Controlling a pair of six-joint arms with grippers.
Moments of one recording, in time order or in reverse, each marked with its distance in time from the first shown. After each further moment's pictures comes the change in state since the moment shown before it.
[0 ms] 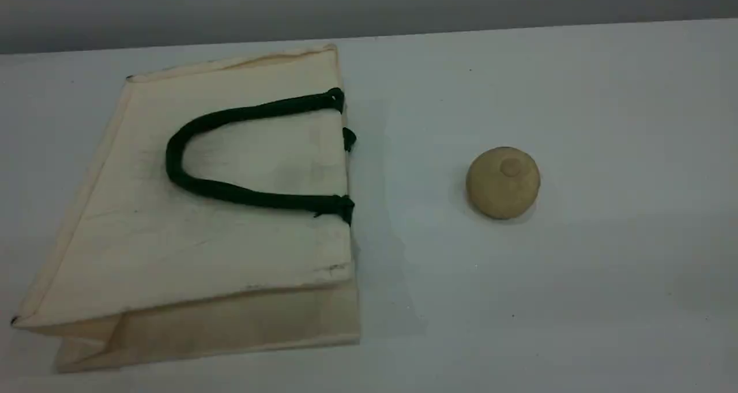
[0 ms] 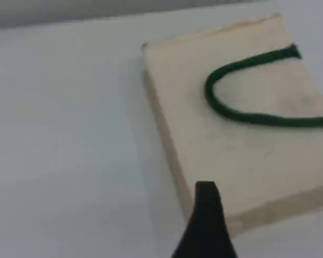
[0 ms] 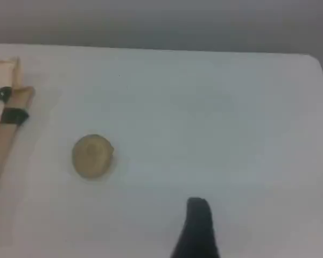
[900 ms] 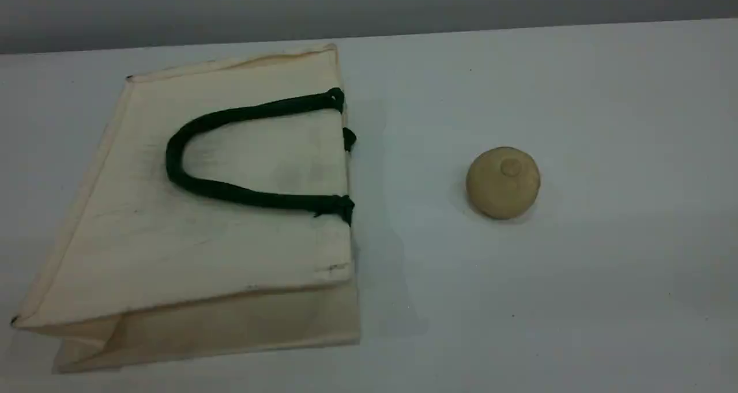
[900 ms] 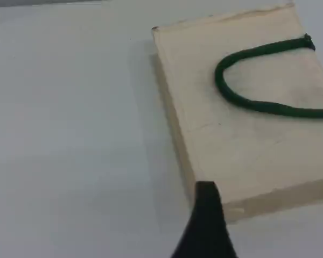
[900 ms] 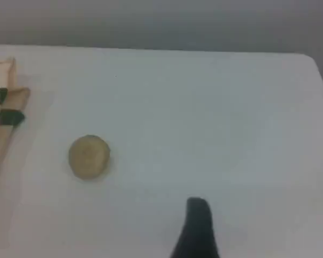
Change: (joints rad) left arm 0.067 0.000 0.001 -0.003 0.055 -0.027; right arm -0.011 0.000 0.000 -0.001 0.000 0.000
